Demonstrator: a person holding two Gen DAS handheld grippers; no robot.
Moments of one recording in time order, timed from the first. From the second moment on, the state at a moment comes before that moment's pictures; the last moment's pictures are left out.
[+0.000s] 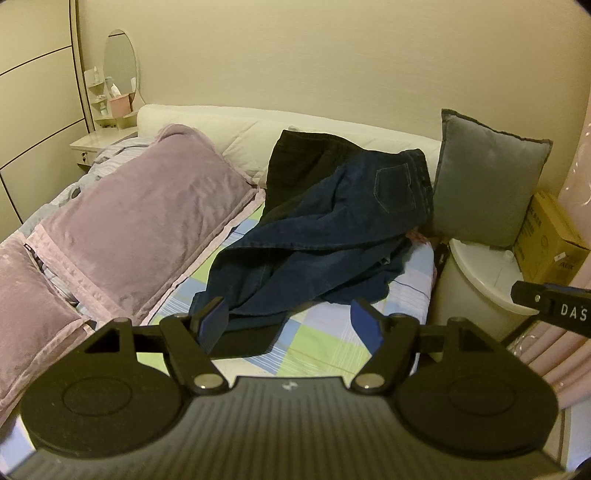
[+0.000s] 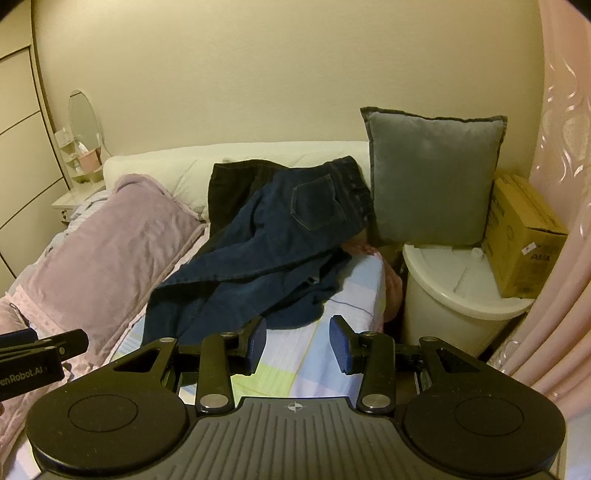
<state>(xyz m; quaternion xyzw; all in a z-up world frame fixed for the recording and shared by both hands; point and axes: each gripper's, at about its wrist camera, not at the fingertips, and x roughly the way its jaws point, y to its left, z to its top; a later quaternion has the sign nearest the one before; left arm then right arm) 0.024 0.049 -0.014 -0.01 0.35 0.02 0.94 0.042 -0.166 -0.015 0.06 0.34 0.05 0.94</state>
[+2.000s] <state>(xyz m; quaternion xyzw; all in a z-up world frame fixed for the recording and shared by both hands) 0.267 -0.010 -0.106 -0.04 0.45 0.10 0.89 0.303 -0.235 -0.114 0.07 0.46 0.16 0.87</state>
